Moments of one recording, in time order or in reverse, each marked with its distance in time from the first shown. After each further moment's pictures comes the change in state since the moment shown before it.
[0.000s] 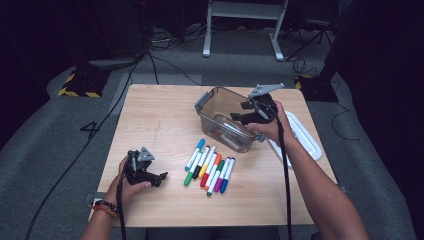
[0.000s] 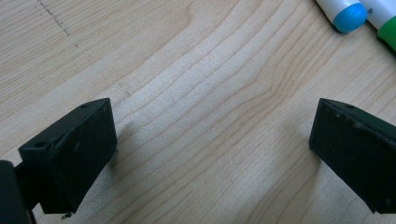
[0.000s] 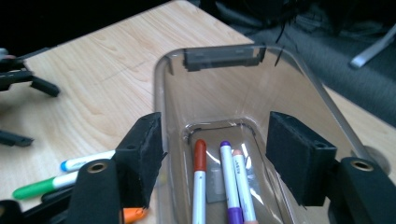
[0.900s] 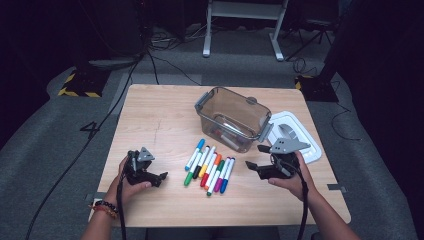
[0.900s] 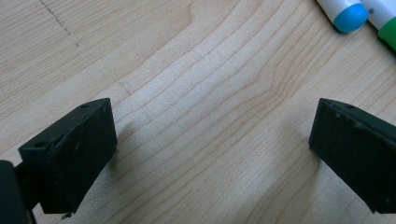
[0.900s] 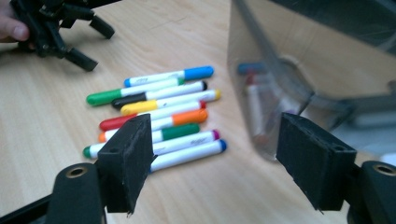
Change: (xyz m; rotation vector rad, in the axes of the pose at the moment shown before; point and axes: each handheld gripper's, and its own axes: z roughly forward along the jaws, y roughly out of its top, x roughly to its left) left arm -0.001 0.000 0.000 0.001 0.003 -0.006; right arm 0.072 -0.117 -0.059 -0.049 0.016 -0.012
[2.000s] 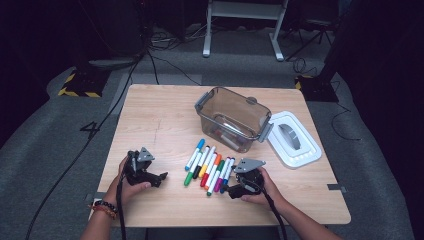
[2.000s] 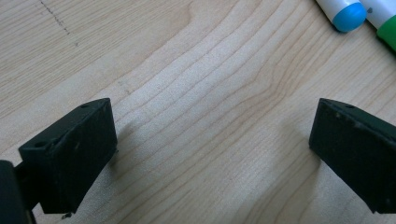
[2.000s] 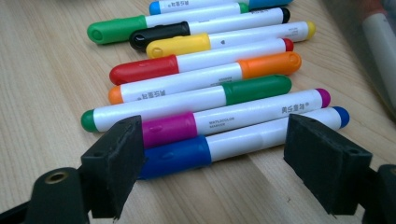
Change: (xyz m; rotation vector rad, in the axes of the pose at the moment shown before) left arm 0.000 0.000 0.000 -0.001 -0.002 -0.002; right arm 0.047 -0.044 0.094 0.144 0.068 -0.017
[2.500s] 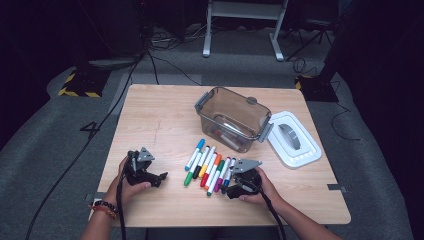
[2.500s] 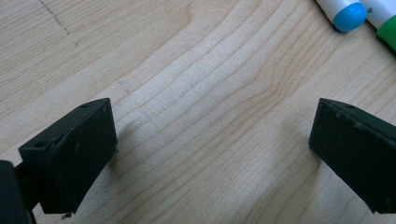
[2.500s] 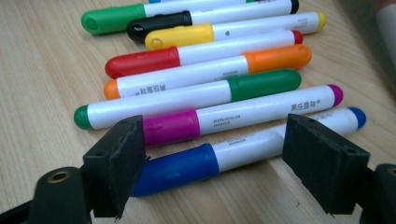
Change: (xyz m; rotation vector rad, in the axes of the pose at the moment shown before) left arm 0.000 0.000 0.000 -0.001 0.000 0.001; right arm 0.002 0.000 0.008 0.030 -0.005 -0.010
